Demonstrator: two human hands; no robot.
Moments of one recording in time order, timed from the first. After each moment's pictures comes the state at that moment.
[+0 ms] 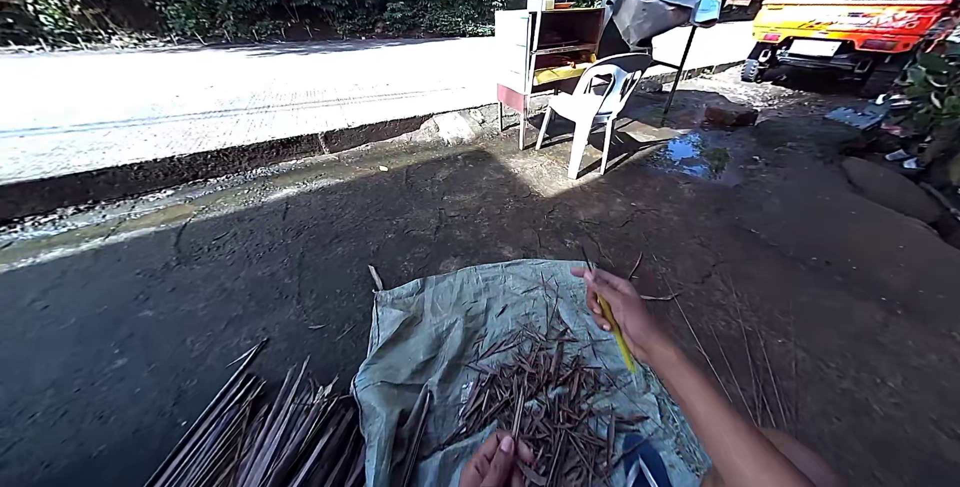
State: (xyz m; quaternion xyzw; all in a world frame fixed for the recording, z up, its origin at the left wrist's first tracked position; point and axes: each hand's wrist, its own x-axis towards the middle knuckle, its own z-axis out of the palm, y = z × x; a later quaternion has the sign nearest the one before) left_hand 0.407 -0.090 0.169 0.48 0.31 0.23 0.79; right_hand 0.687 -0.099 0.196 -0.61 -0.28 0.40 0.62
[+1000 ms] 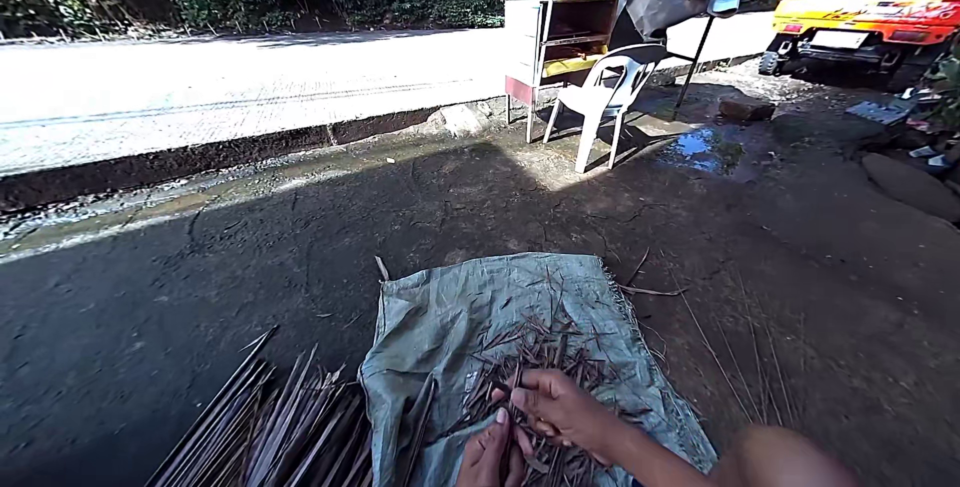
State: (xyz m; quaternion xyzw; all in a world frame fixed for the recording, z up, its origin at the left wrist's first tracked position) left_hand 0.413 -0.079 0.156 0.49 0.33 0.22 0.78; right_hand 0.591 -0.118 0.165 -0.49 -0.41 0.62 0.46
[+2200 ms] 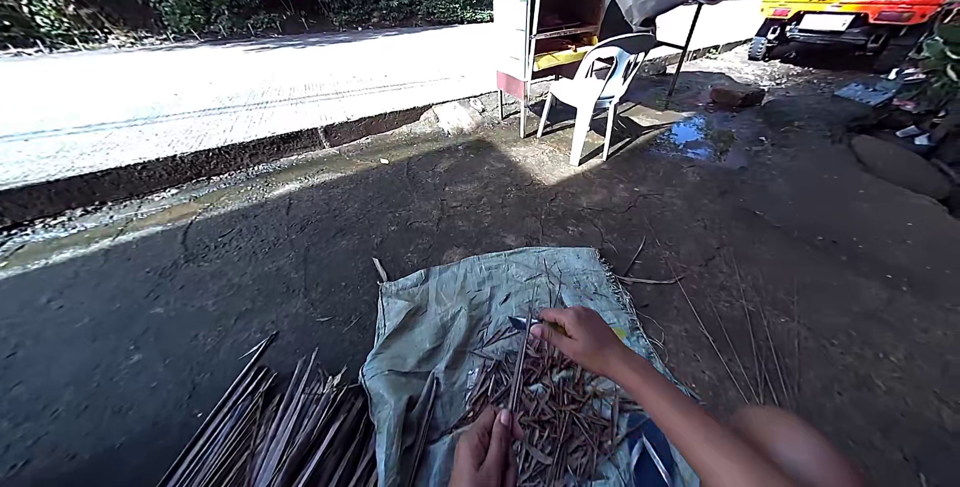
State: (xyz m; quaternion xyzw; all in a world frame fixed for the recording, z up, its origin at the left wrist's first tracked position) left_hand 0.407 -0.076 0.174 0.63 0.39 0.18 0.65; right_hand 0.653 -0.091 0.175 -0.70 -0.60 0.28 0.26
